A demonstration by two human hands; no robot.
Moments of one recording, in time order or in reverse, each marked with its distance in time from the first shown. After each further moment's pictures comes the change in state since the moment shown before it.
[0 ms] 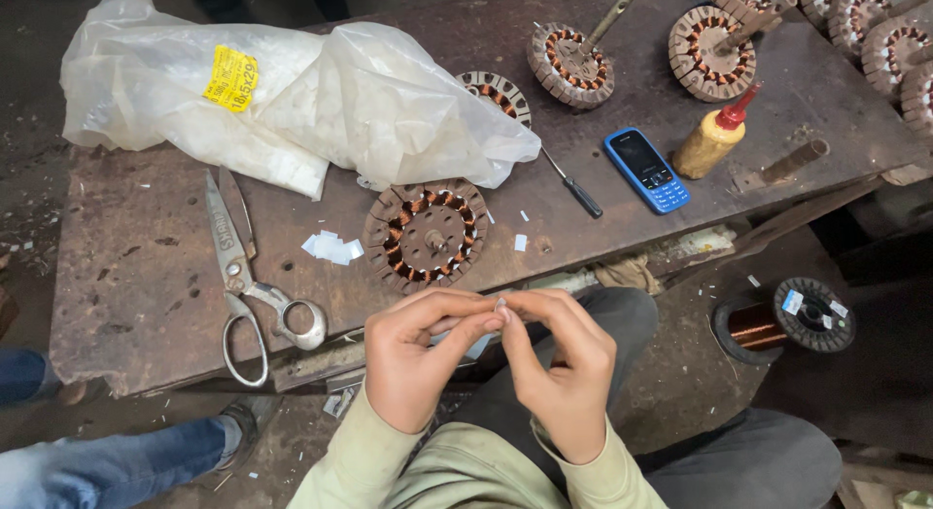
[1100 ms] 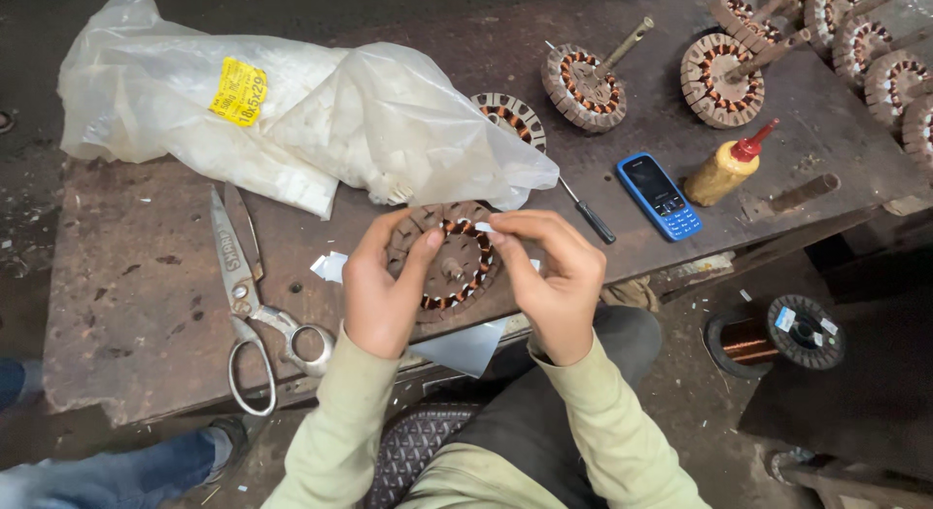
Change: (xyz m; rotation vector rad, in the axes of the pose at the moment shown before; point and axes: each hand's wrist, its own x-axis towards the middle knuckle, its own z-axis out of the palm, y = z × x) left_hand 0.079 -0.029 -0.047 0.262 0.254 0.023; right_hand 0.082 0.040 0.044 0.137 -0.023 -0.126
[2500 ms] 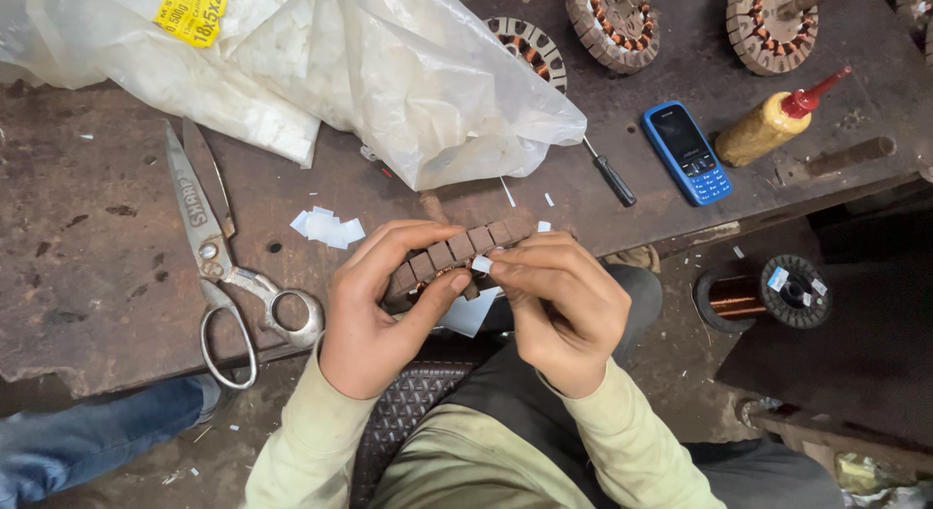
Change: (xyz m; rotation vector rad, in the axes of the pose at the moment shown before) left_hand -0.029 0.027 -0.023 0.024 -0.247 0.147; right_hand -0.029 -0.012 -0.007 -0.118 -0.124 -0.179
